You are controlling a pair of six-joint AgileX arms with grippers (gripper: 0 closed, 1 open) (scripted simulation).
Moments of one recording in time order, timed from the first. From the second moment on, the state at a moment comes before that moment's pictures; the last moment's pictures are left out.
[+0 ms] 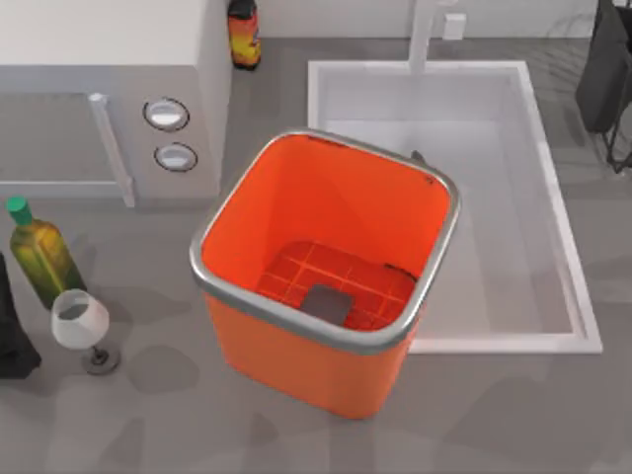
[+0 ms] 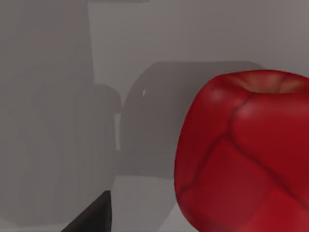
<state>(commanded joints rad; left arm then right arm) 0.00 0.00 0.00 0.00 0.00 0.00 -0.35 1.70 1.00 -0.88 -0.07 -0.50</state>
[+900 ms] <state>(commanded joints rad) 0.00 0.00 0.00 0.00 0.00 0.00 -0.33 1.81 0.94 -0.72 -0.08 -0.47</state>
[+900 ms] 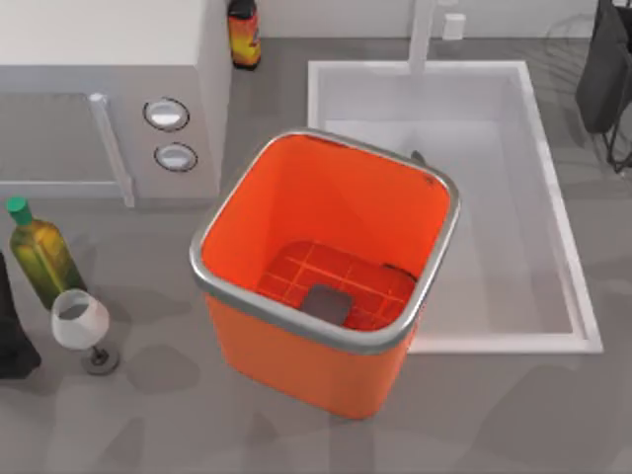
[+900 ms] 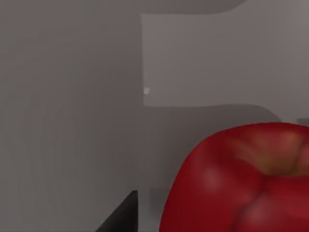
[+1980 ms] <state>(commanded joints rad) 0.00 0.00 0.00 0.00 0.00 0.00 -0.34 1.79 0.95 -0.73 -0.03 -0.48</state>
